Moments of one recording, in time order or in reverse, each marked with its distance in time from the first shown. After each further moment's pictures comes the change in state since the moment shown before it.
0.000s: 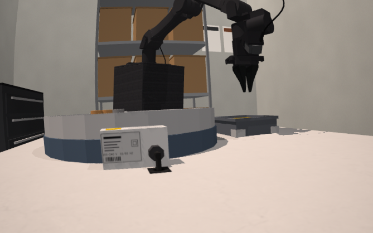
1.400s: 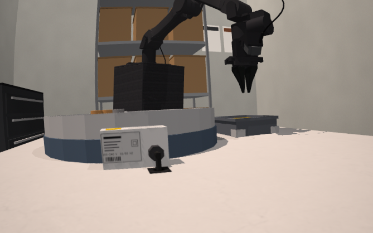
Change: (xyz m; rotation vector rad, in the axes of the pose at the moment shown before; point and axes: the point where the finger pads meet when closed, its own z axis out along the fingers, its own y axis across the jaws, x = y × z) arm 0.004 -0.003 0.002 0.009 0.013 0.000
